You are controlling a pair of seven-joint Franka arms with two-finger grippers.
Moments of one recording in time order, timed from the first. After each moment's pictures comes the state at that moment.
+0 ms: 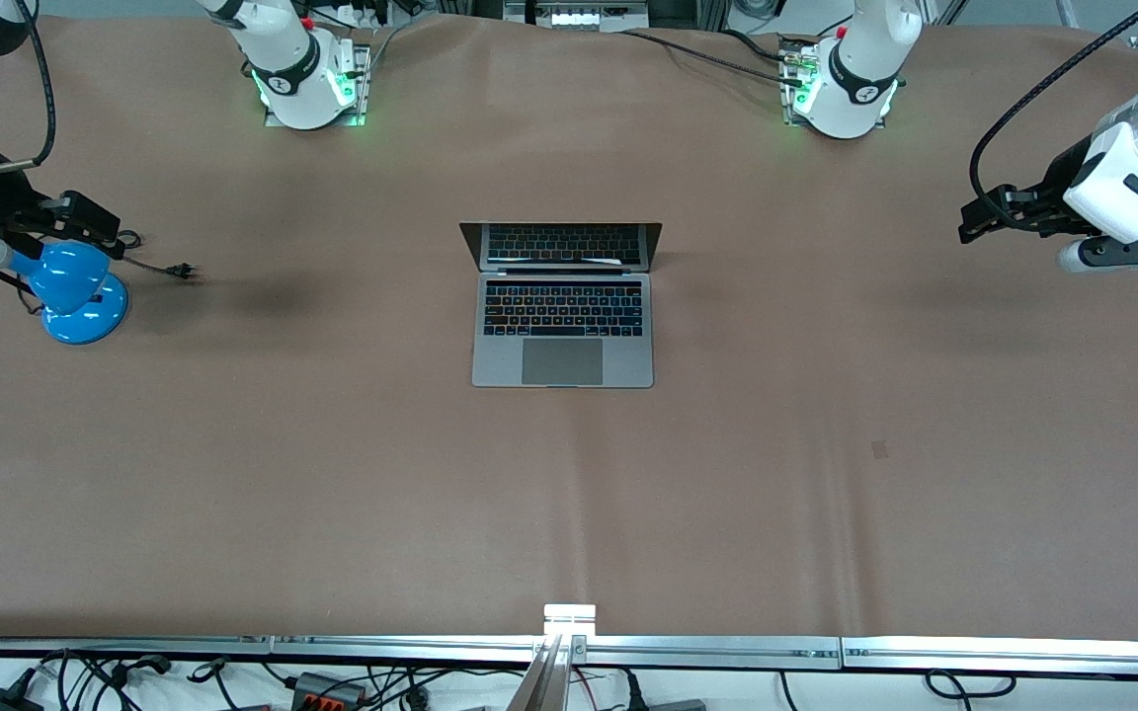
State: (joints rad) left arm -0.01 -0.06 -0.03 -1.75 -0.04 1.57 -0.14; right arm -0.02 -0.07 -0.01 -1.81 -0.02 1.75 -0.04
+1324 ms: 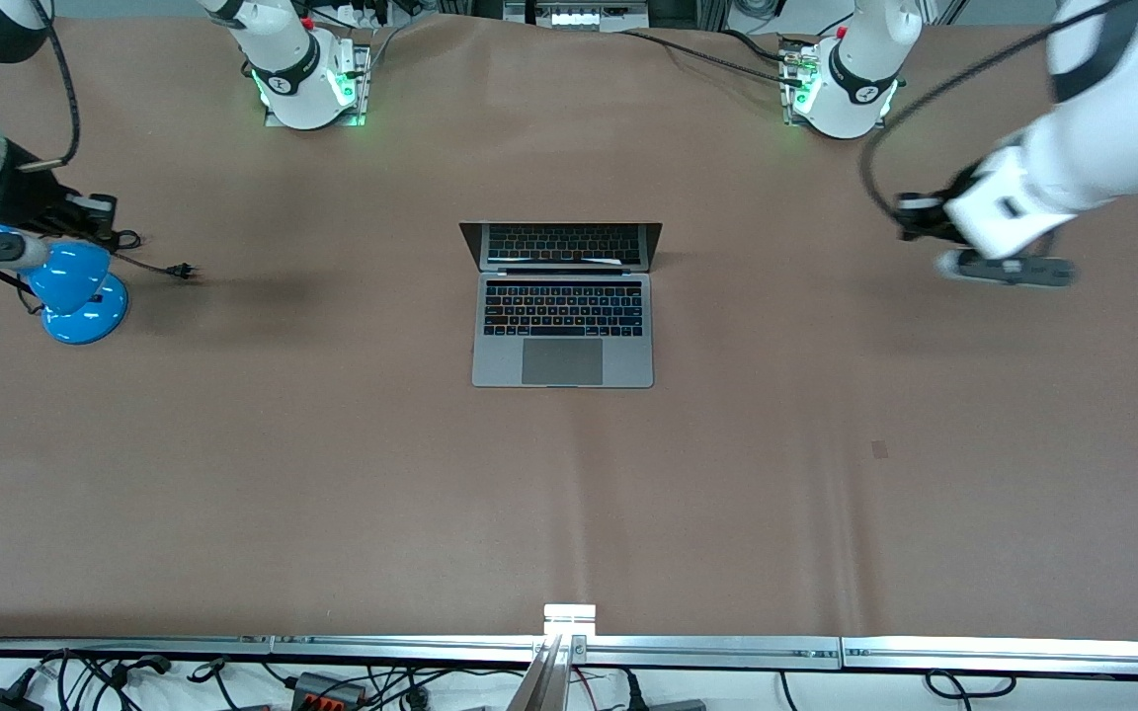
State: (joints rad) left arm -0.03 0.01 -0.17 -1.79 -0.17 1.54 -0.10; right arm 0.01 -0.07 0.00 -1.84 0.00 1.62 -0.04
